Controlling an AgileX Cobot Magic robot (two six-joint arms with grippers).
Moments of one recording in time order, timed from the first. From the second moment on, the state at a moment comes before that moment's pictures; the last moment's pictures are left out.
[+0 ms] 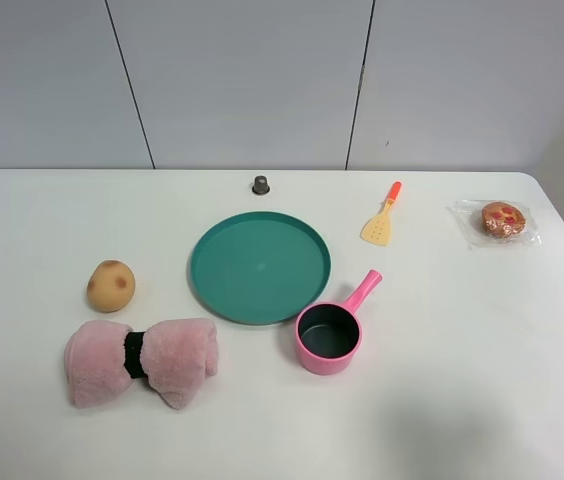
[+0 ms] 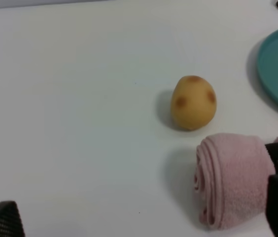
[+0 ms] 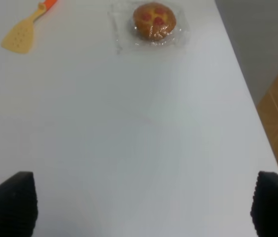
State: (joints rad) left arm 0.14 -0.01 -0.50 -0.07 1.05 0.10; right arm -0.08 0.04 -0.50 -0.03 1.08 -0.04
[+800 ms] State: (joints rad) left arm 0.14 -0.01 -0.50 -0.07 1.05 0.10; right arm -0.08 0.04 -0.50 -0.04 1.07 -0.03
